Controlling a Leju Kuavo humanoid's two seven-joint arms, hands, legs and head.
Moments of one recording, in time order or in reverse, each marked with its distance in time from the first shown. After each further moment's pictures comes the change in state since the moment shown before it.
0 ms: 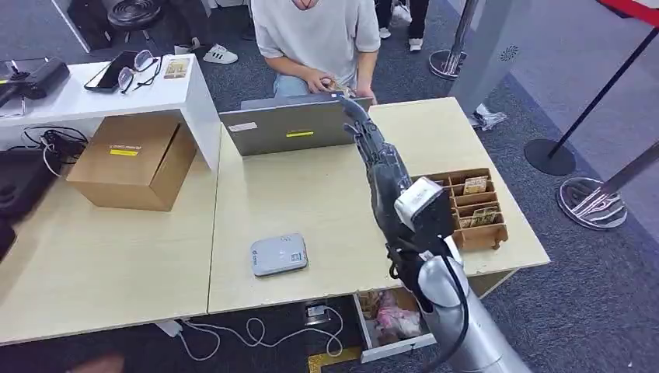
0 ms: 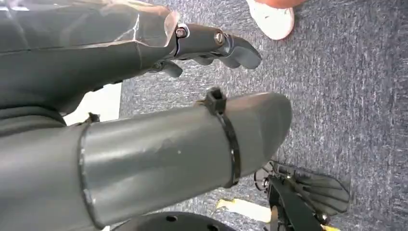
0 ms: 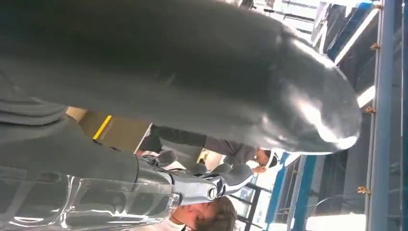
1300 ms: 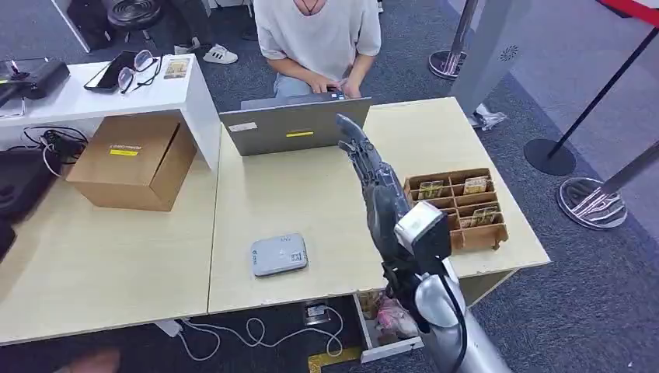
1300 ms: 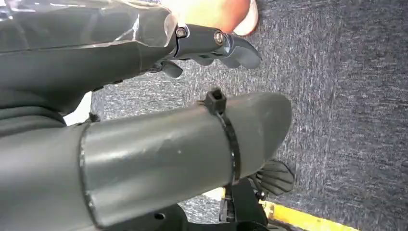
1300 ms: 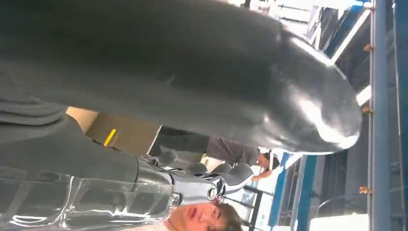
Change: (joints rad) left arm -0.094 0.012 0.010 -0.024 0.047 -0.050 -0.004; right arm 0.097 0.021 0.001 -0.055 0.020 -0.010 -0.021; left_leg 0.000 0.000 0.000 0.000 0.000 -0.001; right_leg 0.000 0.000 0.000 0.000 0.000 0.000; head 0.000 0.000
